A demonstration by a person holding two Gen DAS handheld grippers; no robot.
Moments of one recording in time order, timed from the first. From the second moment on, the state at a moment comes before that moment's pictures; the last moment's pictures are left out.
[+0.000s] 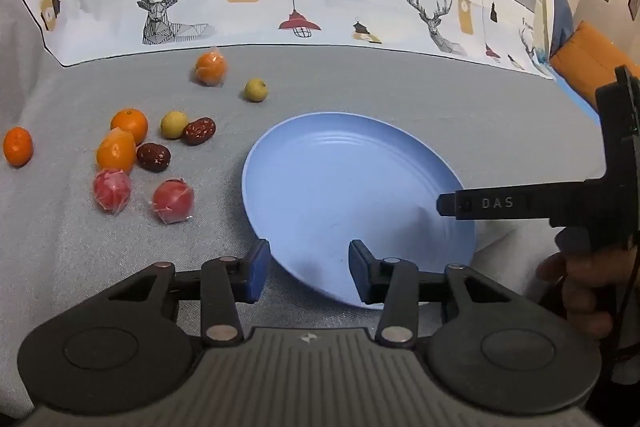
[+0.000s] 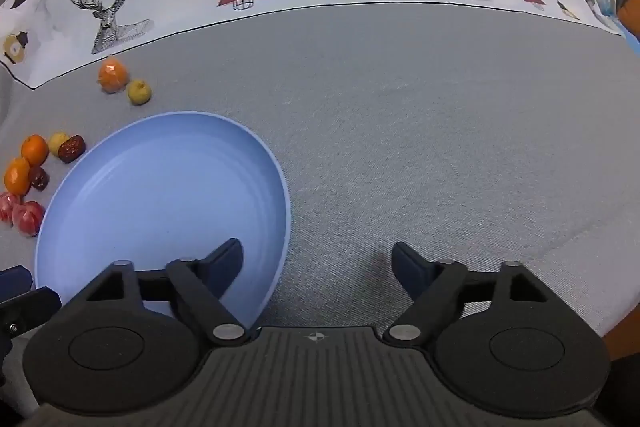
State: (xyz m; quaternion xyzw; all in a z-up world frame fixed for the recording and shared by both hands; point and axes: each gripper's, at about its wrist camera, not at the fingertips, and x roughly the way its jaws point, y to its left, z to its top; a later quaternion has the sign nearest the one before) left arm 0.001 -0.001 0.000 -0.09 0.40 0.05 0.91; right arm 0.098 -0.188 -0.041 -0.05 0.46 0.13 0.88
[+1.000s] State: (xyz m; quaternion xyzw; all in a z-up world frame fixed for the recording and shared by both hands) left arm 0.004 0.009 0.008 -0.13 0.38 0.05 0.92; right arm 0.100 -0.179 -0.052 -0.04 0.44 0.10 0.89
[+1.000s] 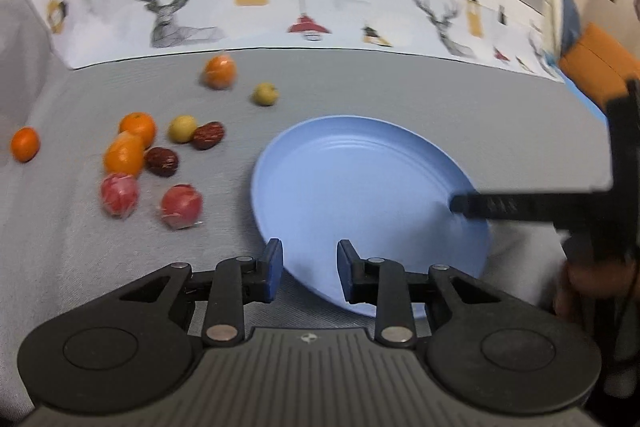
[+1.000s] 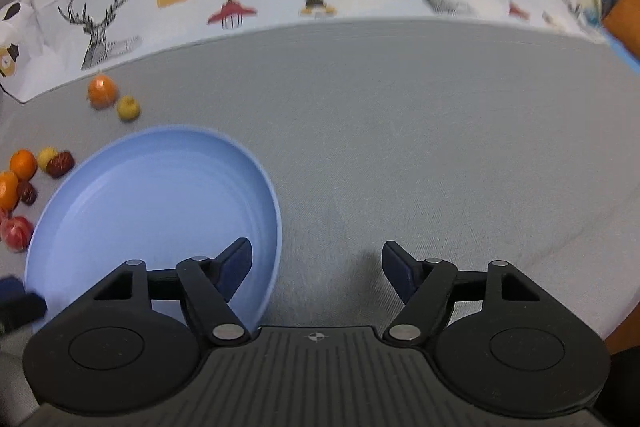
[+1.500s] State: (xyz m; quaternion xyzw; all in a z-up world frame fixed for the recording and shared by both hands) left arm 0.013 0.001 -0.014 -0.07 0.41 0.08 0.91; right arm 0.101 -0.190 -0.049 -0.05 0.43 0.10 0.90
